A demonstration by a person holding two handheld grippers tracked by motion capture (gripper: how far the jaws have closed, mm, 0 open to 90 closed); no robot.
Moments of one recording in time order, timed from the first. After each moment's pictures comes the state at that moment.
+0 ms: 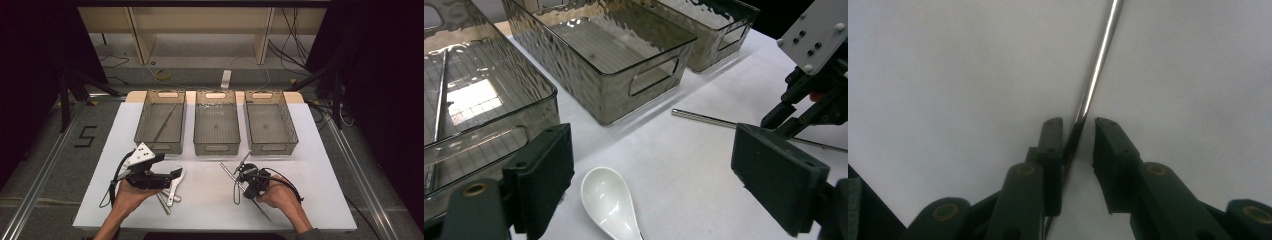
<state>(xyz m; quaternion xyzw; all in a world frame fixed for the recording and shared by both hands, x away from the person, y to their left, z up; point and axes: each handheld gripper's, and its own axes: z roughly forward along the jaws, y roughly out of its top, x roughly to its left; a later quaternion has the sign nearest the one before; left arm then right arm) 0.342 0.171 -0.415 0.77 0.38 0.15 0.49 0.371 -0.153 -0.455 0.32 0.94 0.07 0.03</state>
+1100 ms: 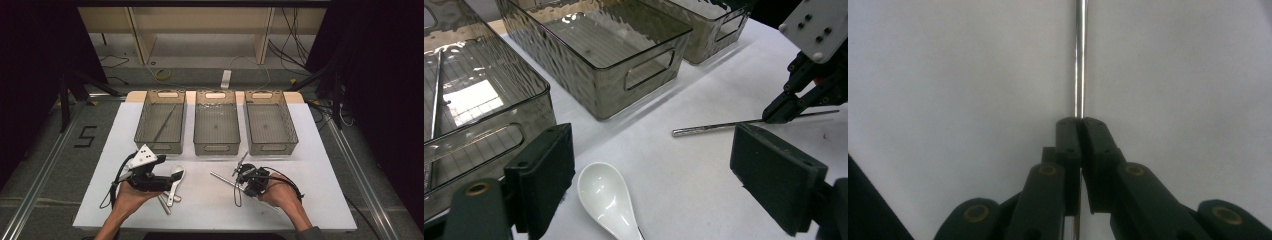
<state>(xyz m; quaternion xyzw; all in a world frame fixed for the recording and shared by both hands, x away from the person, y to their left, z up) 0.338 0.167 -0.416 0.78 0.37 0.15 0.48 0.371 -0.151 -0.450 0.26 0.96 0.07 0.04</state>
